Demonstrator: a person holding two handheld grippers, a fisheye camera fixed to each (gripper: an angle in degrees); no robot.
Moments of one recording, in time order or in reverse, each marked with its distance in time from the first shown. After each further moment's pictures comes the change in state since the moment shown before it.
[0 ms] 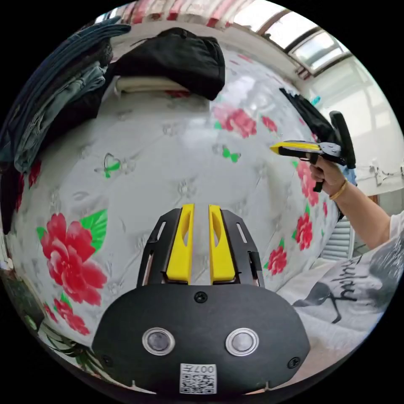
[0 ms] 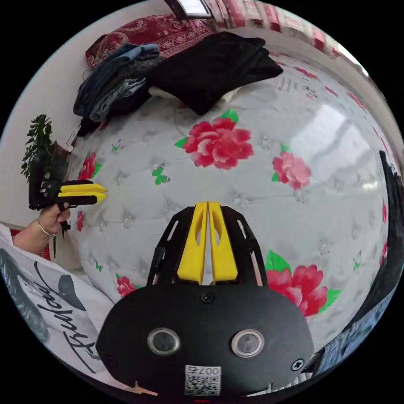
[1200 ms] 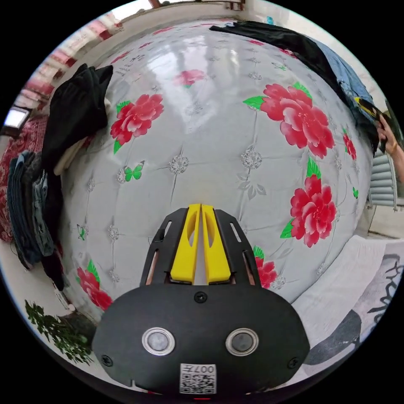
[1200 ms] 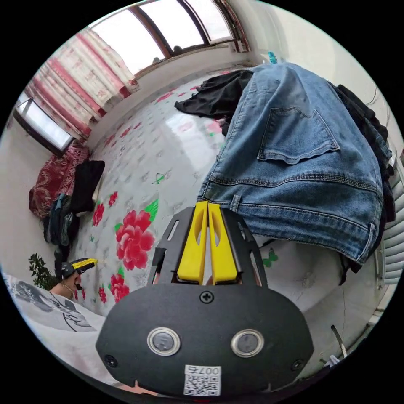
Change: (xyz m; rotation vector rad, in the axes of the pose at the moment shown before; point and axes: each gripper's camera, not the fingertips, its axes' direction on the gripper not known) left arm 0.141 -0.048 0.036 -0.068 -0.107 0.234; right arm 0.168 0.341 -0.167 0.538 -0.016 0.649
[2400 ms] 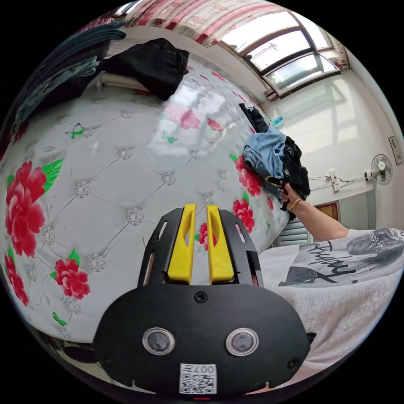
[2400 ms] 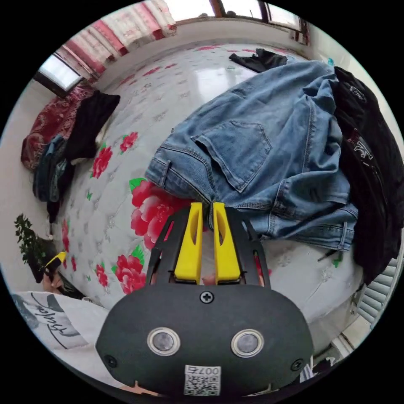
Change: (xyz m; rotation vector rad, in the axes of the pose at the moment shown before) left arm -0.148 0.205 -0.096 0.301 0.470 -0.289; right arm -0.114 0.080 0.143 -0.233 -0.022 -0.161
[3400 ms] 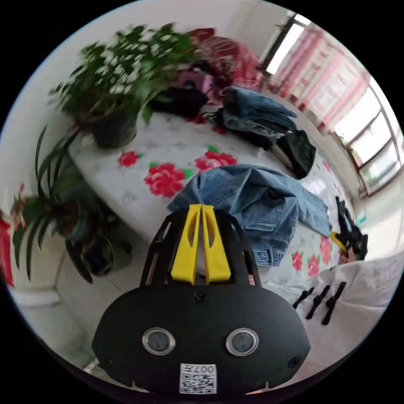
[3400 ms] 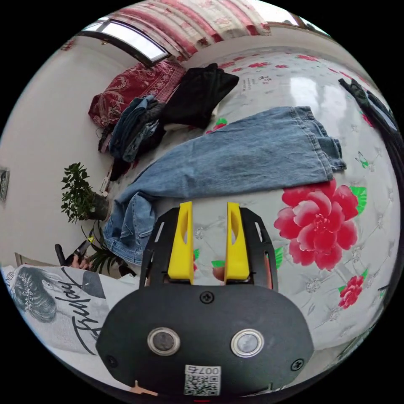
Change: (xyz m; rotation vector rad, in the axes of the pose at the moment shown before) left arm 0.026 0.120 -0.196 0.429 -0.626 -0.376; right arm -0.118 -0.014 0.038 -0.155 -0.208 -0.183
